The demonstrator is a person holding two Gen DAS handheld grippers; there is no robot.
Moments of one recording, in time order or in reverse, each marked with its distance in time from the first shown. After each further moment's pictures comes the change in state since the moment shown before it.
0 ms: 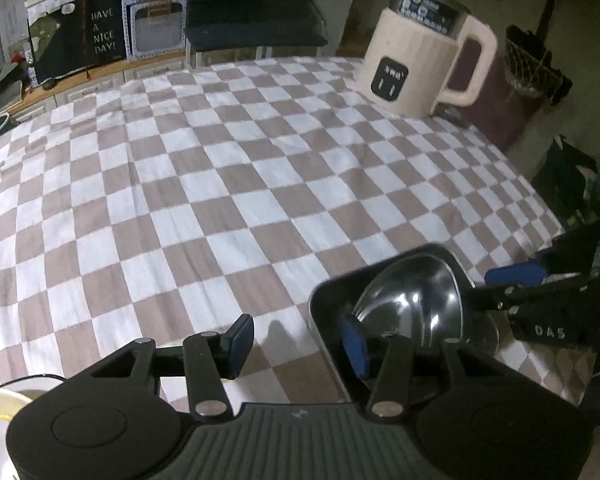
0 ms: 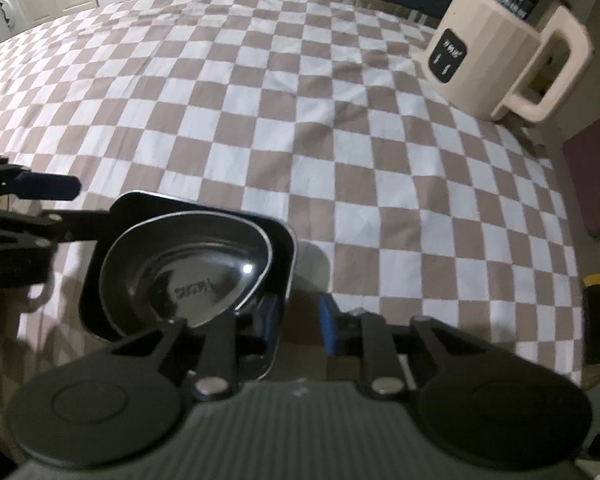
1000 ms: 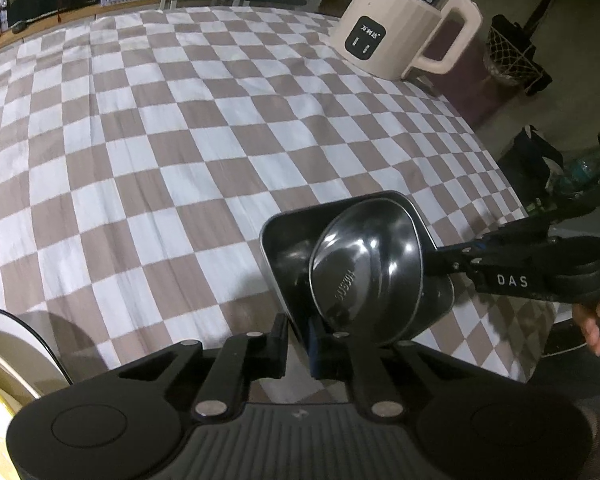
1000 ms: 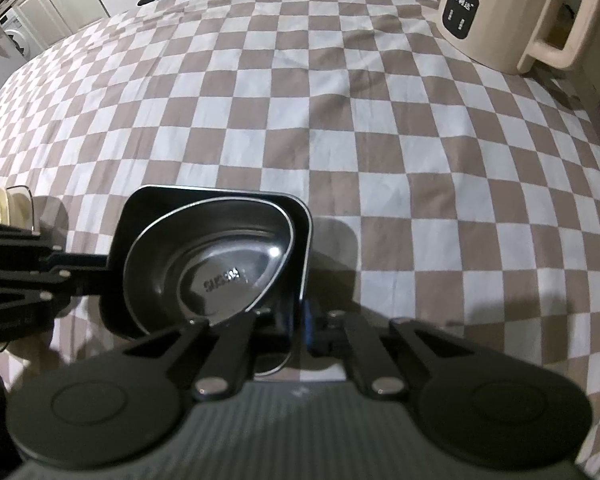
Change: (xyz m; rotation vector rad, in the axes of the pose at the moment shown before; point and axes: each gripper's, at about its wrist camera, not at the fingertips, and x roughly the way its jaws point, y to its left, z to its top) left arm 0.007 0.003 -0.016 -0.071 0.131 -0.165; right arm 0.019 -0.019 -0.006 0.100 0.040 0.155
